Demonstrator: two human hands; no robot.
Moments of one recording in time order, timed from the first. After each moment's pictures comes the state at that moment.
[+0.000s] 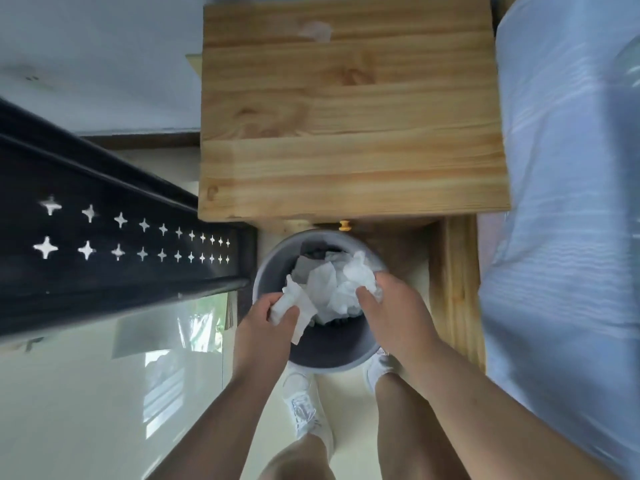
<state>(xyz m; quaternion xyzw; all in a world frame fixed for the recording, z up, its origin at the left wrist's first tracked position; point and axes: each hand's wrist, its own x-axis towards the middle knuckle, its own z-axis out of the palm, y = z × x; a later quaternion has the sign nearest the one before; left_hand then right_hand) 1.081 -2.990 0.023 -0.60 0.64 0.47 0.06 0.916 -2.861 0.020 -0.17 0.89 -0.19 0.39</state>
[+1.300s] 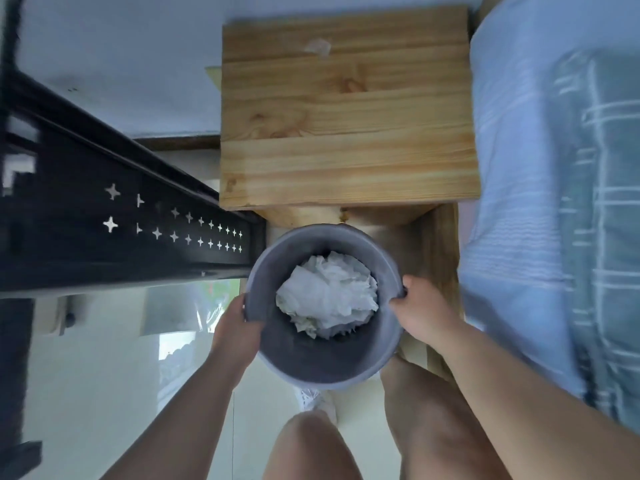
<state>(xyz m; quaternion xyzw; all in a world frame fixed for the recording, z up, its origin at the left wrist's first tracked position) 1.129 -3.006 0.064 -0.64 0.57 0.50 0.12 0.903 -2.810 0.044 -0.08 0.85 -0.22 0.48</state>
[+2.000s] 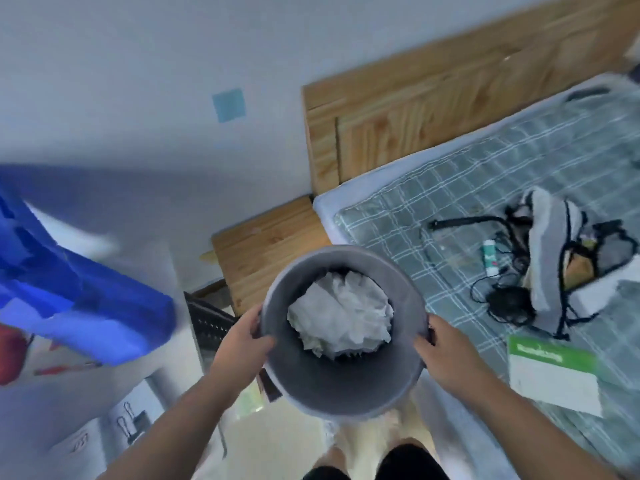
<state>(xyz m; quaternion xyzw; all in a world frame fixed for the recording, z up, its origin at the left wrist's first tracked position) 1.125 -2.983 0.512 -0.33 0.75 0.55 0.16 1.038 -2.651 0.503 0.03 0.89 -0.37 0.28</state>
